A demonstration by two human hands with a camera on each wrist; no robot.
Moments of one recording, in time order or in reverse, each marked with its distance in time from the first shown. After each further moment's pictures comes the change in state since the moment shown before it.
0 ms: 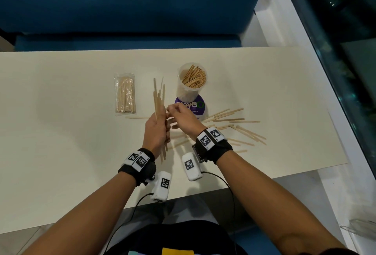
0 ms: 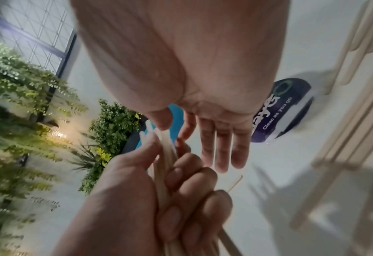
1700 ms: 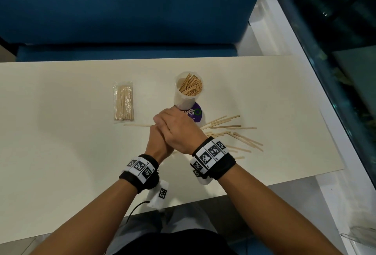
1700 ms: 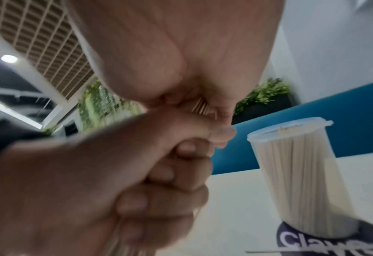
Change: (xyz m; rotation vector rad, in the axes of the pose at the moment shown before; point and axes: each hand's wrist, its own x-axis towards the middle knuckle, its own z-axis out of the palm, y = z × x) left_hand -0.027 0.031 0.024 0.649 -0.048 0.344; right_hand -0.051 -0.028 -0.006 -0.868 0.064 -0.712
